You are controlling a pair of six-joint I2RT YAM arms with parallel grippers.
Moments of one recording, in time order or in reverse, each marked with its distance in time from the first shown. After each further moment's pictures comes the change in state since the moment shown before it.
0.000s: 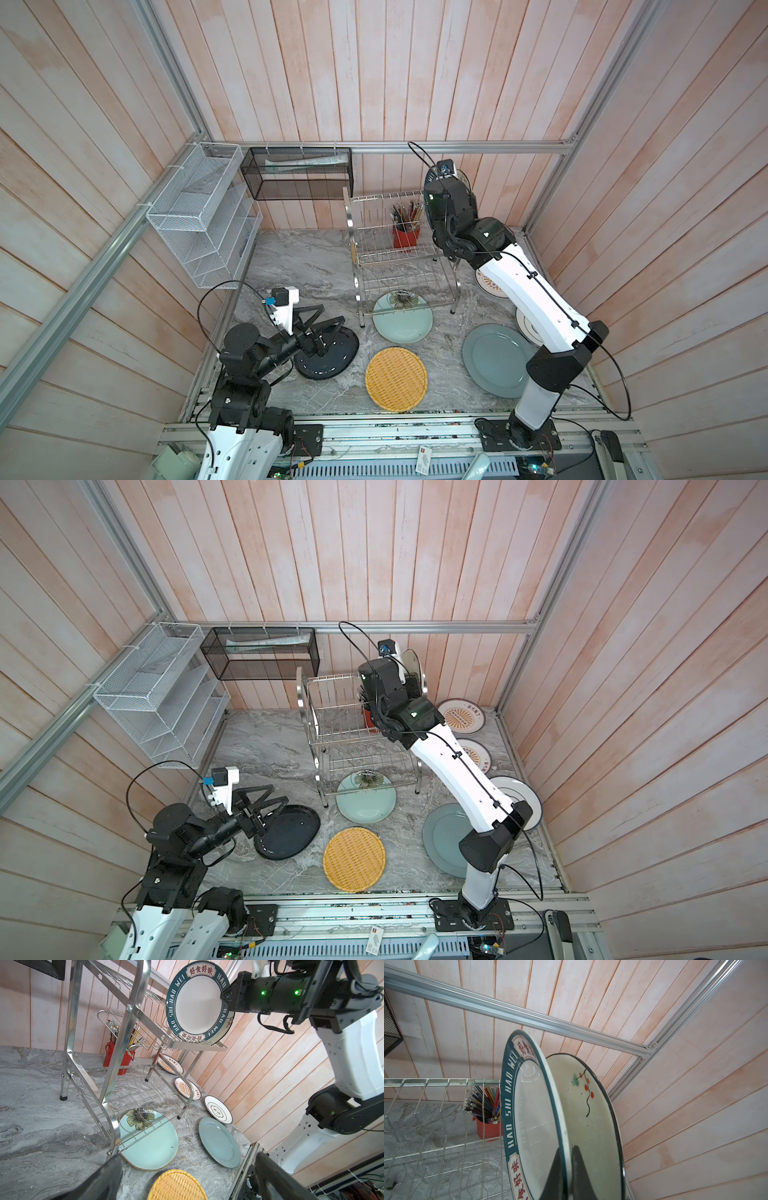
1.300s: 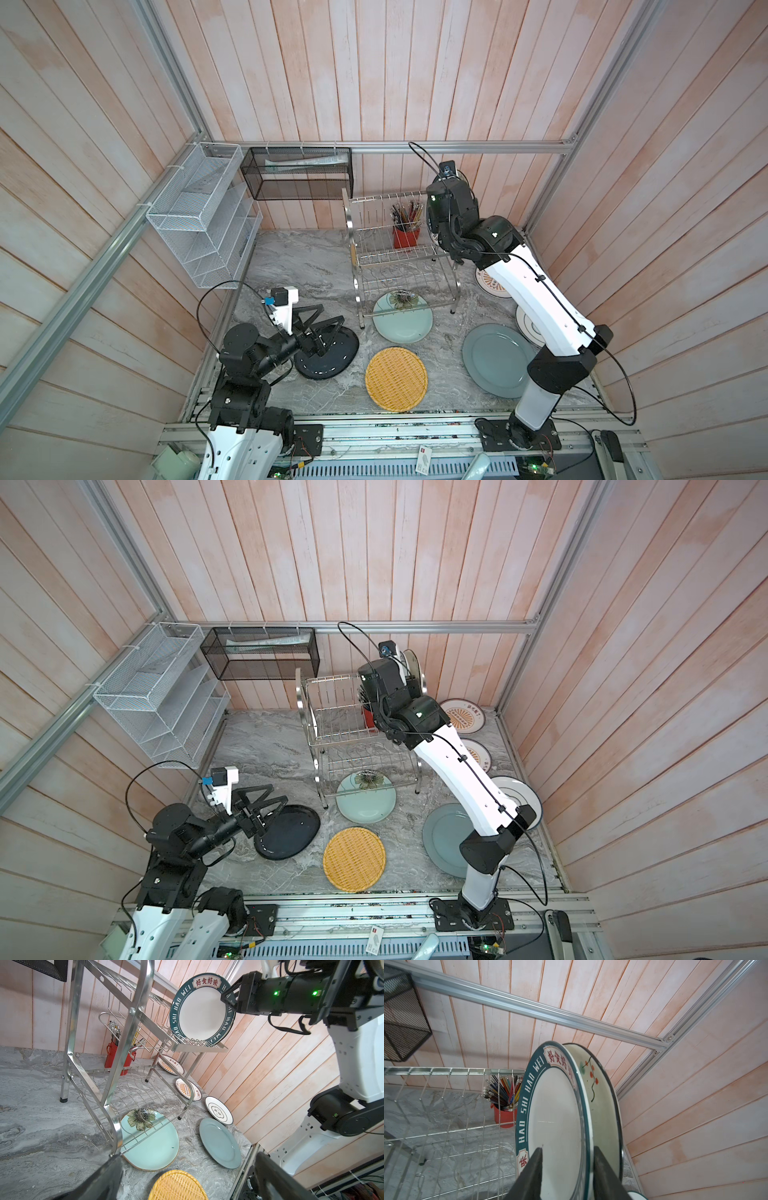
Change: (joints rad) left arm 0.005 0.001 0.000 0.000 -0.001 0.000; right arm 0.021 -0.025 0.050 -0.120 -0.072 0.067
